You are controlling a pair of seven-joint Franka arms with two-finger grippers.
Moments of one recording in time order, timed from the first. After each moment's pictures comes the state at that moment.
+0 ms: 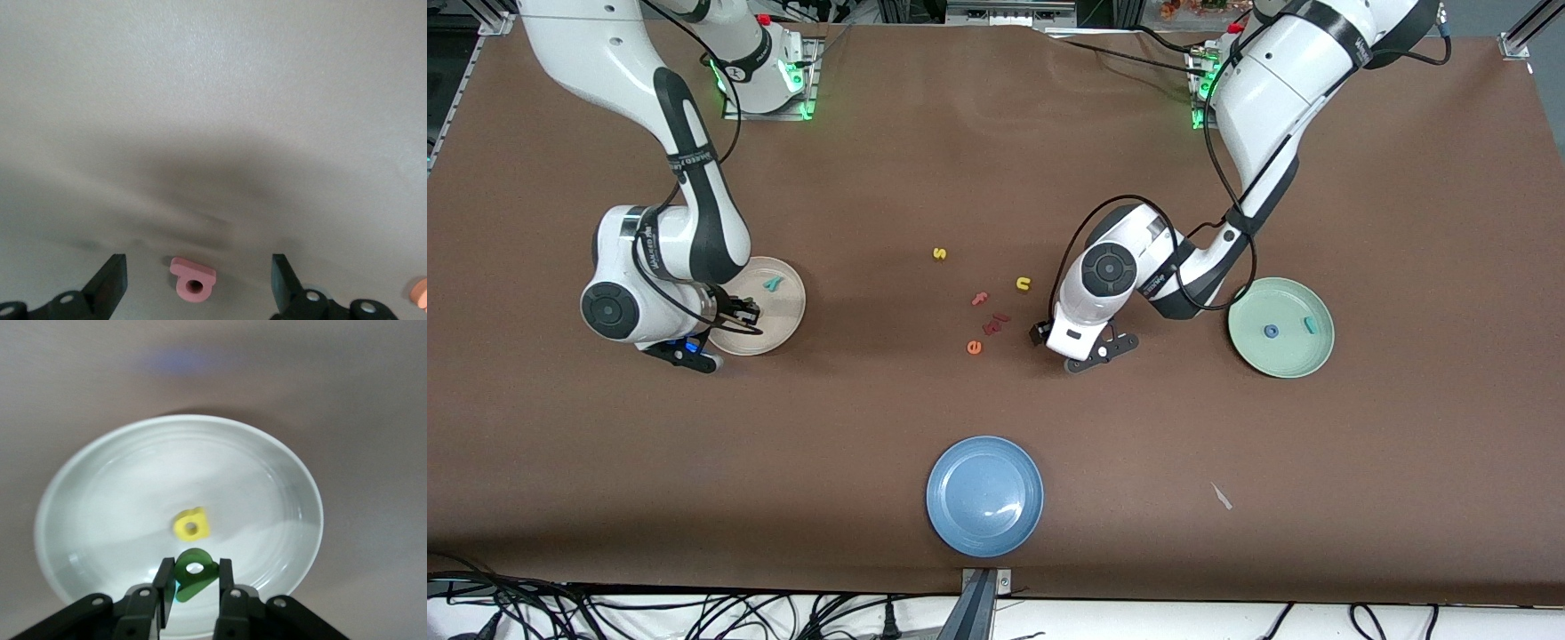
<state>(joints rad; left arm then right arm) -0.20 0.79 -0.46 -1.62 0.28 2.29 -1.16 0.40 0.53 -0.32 -1.90 0.18 2.02 0.30</state>
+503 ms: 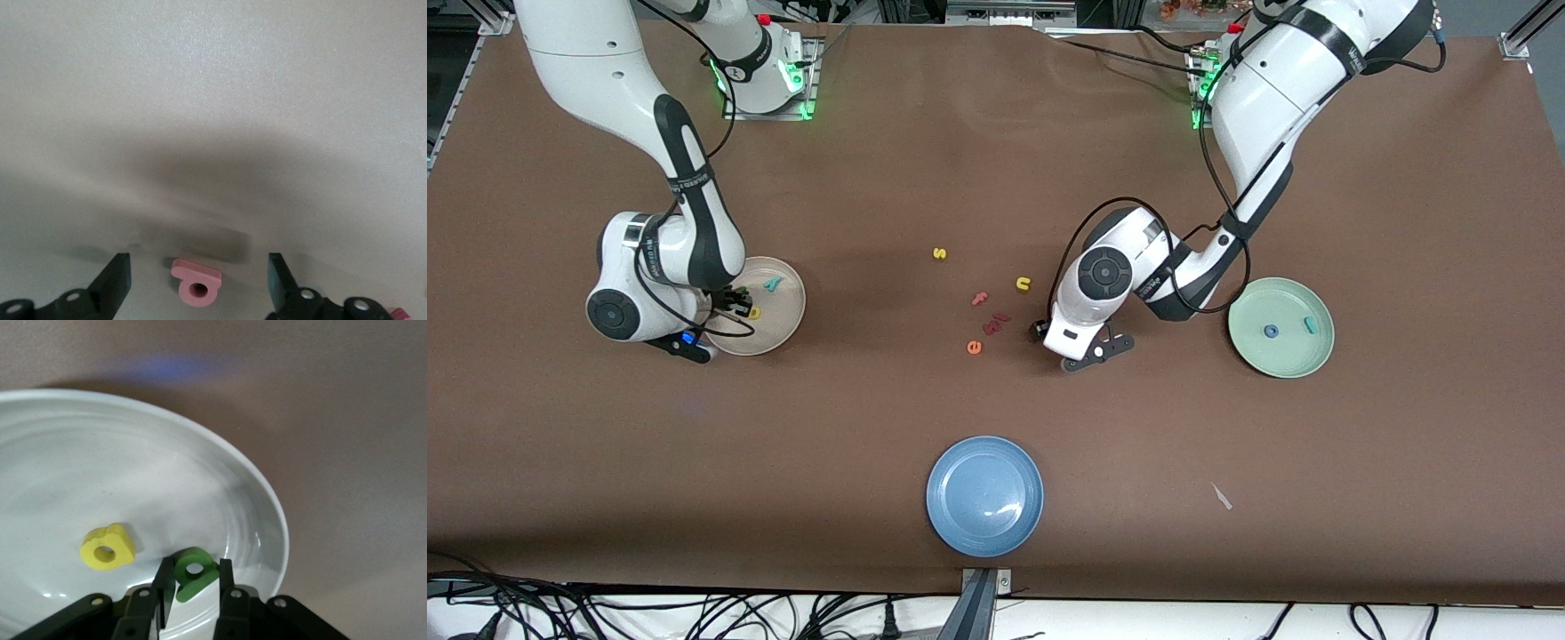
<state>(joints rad) -0.20 0.81 -0.46 -1.62 0.29 2.29 -1.13 0.35 0.56 -0.33 -1.95 0.18 2.05 0.29</state>
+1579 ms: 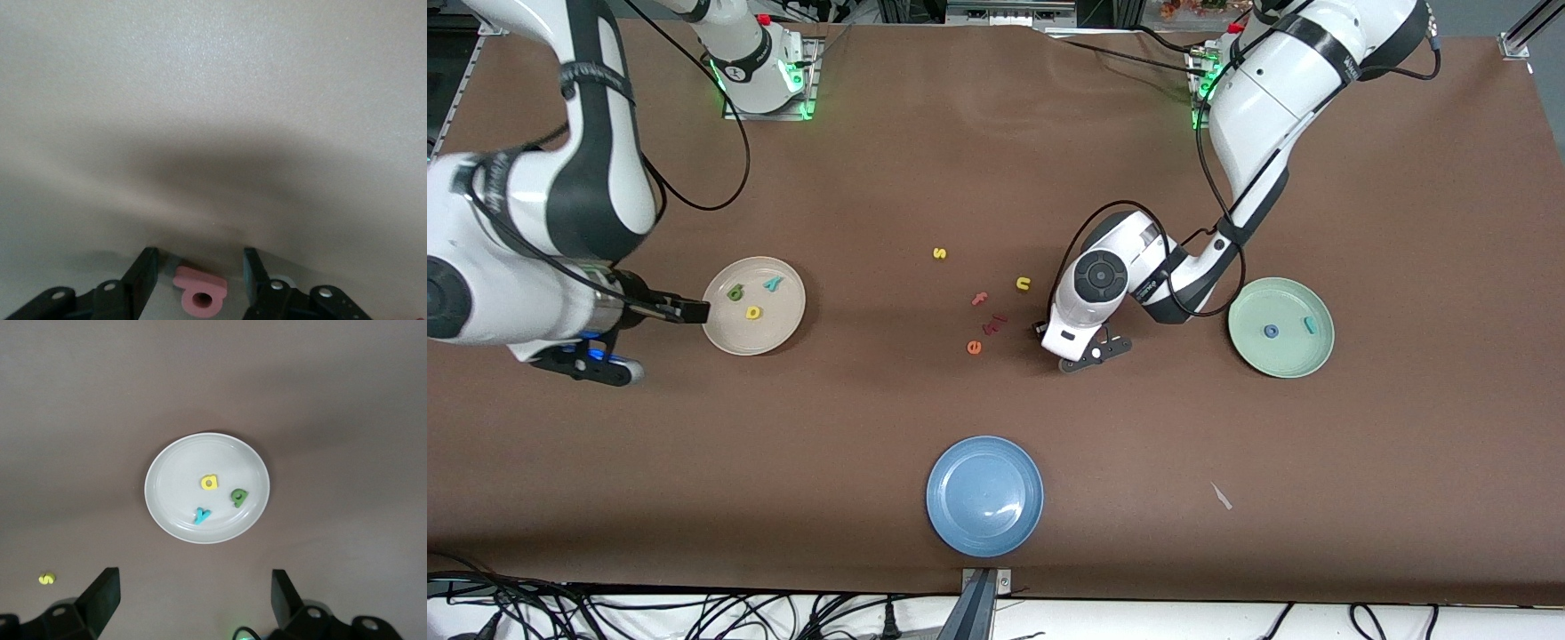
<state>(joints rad) -0.20 0.84 -0.46 -1.61 0.31 2.28 -1.13 0.36 0.46 -0.34 -1.33 0.13 1.46 0.24</state>
